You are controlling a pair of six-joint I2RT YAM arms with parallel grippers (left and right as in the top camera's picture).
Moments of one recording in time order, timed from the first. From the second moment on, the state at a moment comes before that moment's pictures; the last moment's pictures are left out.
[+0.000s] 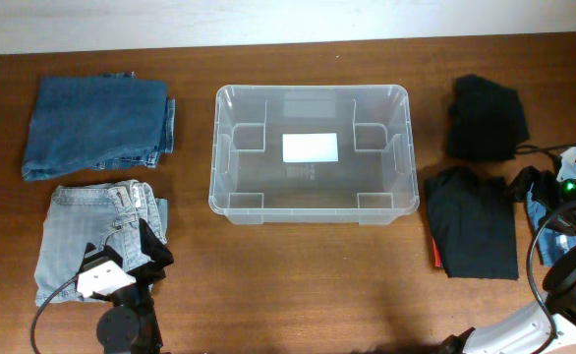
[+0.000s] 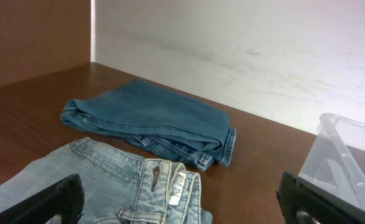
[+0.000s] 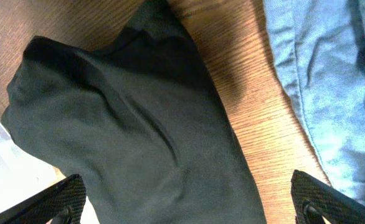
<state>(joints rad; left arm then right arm) 0.07 0.01 0.01 -0.05 -0.27 -0.23 -0.74 1.92 1.45 -1.15 -0.34 -0.23</state>
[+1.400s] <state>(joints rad) 0.07 0.01 0.01 -0.05 -0.27 -0.23 -0.68 2.01 1.36 -1.00 -0.37 -0.29</state>
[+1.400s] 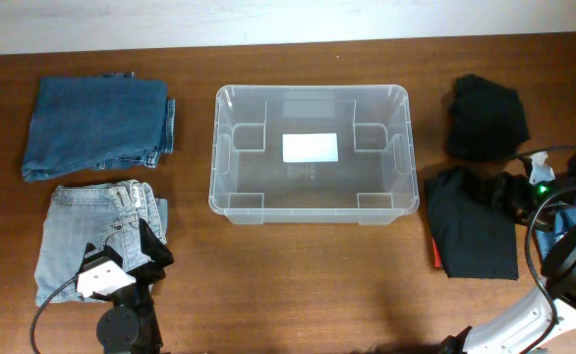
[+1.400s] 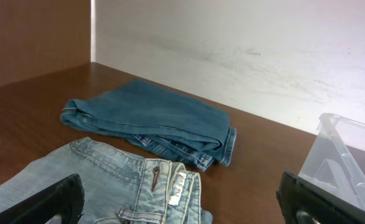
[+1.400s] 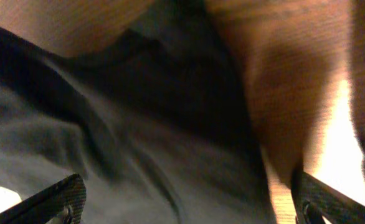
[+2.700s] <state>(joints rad) 0.07 0.01 0.01 -0.05 -0.27 -0.23 -0.66 1.93 1.15 -0.87 -0.57 -0.27</state>
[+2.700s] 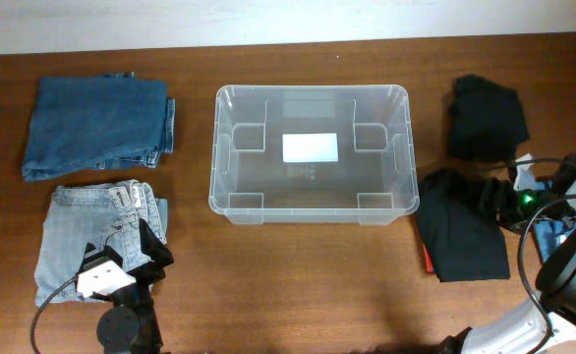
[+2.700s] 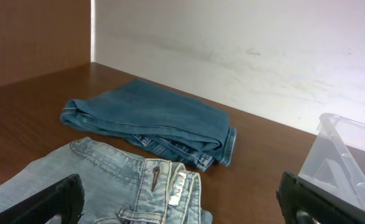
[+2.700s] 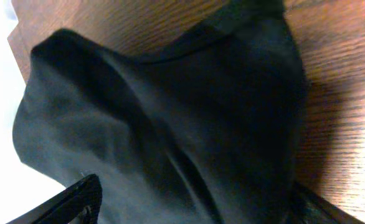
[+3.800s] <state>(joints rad) 0.07 0.01 0.01 -0.05 -0.27 -0.23 -0.66 2.03 1.64 -1.36 -0.89 -0.20</state>
